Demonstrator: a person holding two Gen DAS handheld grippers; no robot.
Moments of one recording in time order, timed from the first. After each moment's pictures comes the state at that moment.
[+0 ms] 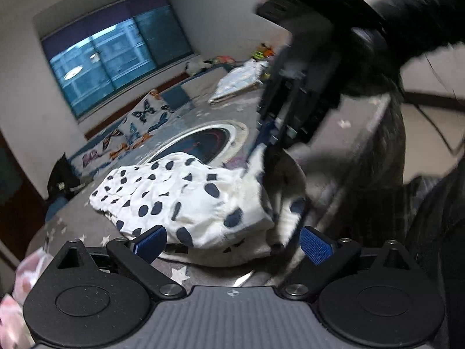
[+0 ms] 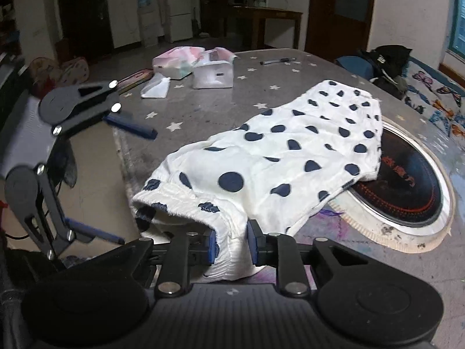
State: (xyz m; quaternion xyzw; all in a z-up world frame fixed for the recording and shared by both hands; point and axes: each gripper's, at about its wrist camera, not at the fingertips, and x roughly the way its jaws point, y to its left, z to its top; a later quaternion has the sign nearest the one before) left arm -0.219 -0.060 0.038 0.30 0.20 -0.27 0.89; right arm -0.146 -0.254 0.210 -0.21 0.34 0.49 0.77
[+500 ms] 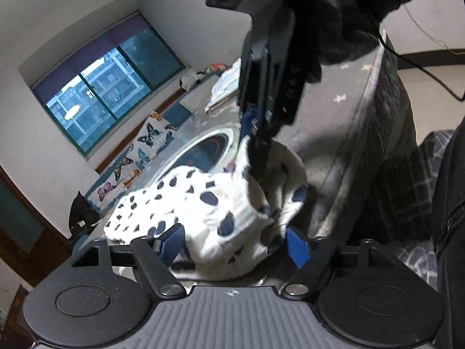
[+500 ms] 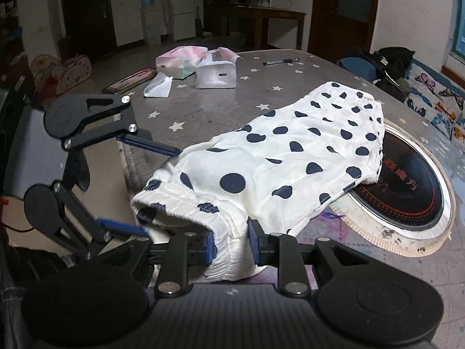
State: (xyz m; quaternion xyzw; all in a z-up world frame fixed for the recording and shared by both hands) left arm -0.216 -0.077 0.017 0.37 0.15 -0.26 0.88; right arm -0.152 -0.252 0.212 -0.23 0.33 0.50 0.77
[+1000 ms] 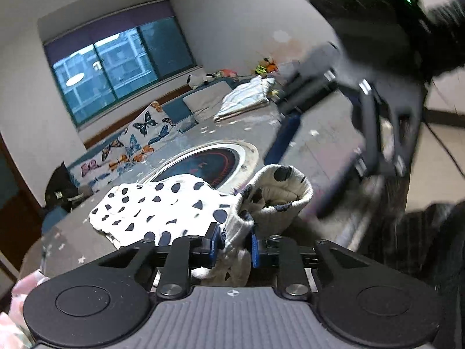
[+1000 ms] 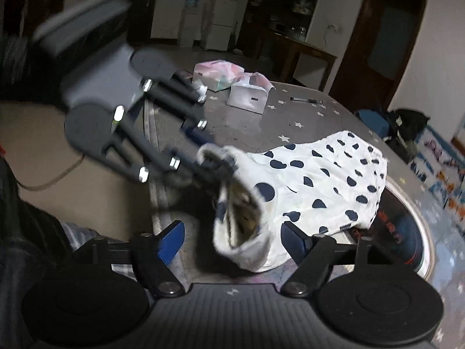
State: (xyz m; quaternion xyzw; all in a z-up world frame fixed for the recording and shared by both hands) left arm -0.177 -0.058 0.061 0.24 0.19 -0.28 0.91; right arm -0.193 -0.257 0.216 -0.31 0.22 0.53 0.75
